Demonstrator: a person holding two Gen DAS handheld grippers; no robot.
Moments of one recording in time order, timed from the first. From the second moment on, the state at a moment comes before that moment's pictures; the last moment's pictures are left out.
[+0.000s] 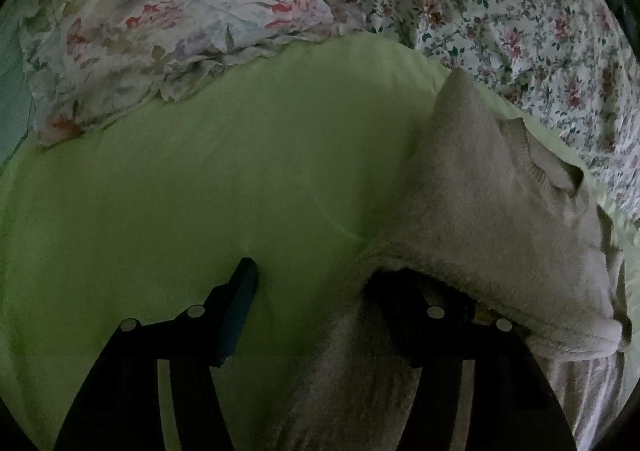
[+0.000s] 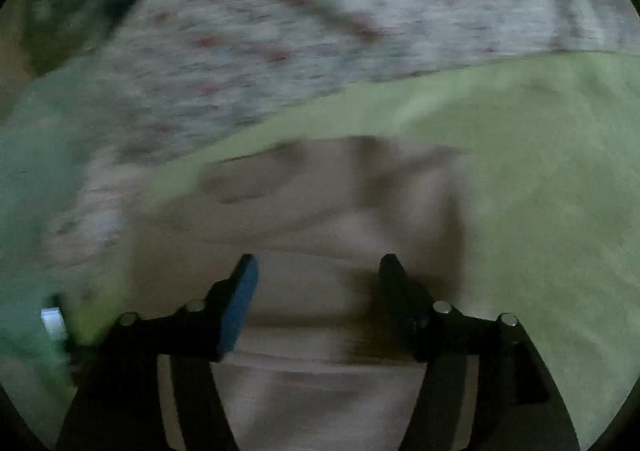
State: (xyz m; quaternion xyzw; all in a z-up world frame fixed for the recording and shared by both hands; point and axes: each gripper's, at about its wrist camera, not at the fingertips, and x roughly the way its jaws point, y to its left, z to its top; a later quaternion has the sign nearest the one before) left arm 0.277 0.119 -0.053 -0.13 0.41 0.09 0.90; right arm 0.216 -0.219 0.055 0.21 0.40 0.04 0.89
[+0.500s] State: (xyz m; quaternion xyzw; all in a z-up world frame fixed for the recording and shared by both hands) left arm 0.271 0.131 -0.059 -0.18 0.37 0.06 0.91; right arm 0.424 -0.006 -0.035 0.18 0.58 0.36 0.71
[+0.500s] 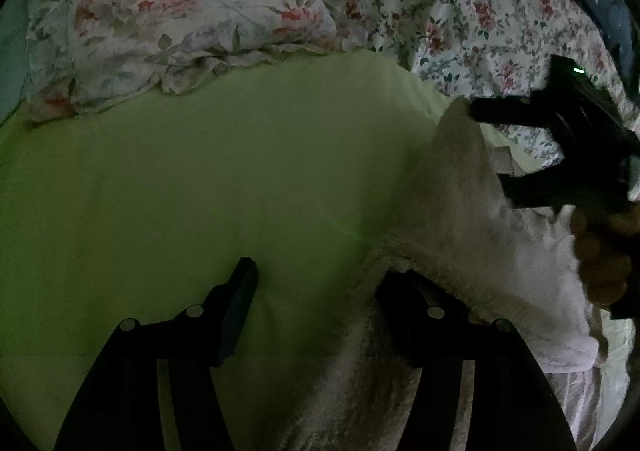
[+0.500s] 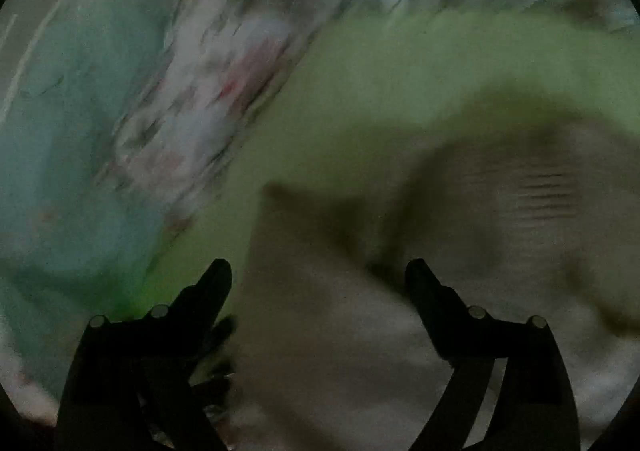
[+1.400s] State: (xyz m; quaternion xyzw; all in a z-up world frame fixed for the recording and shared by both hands) left arm 0.291 0.104 -0.028 -0.07 0.38 0.02 0.92; right arm 0.249 -0.206 0.022 0.21 0.43 0.06 0.87
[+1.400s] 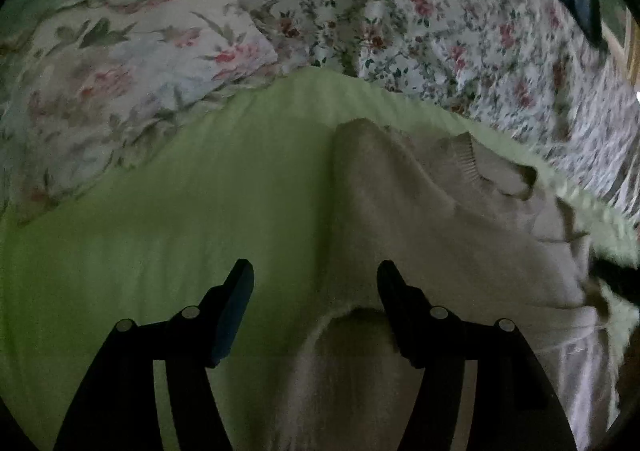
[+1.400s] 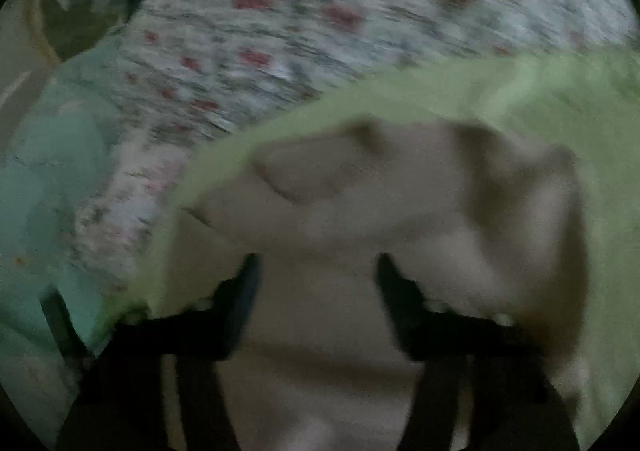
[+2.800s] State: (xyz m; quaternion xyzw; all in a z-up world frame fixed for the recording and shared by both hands) left arm -0.025 0.105 -0.063 -0.16 0.51 -0.24 0.81; right arm -0.100 -0.239 -0.016 0.31 0.50 0.13 0.80
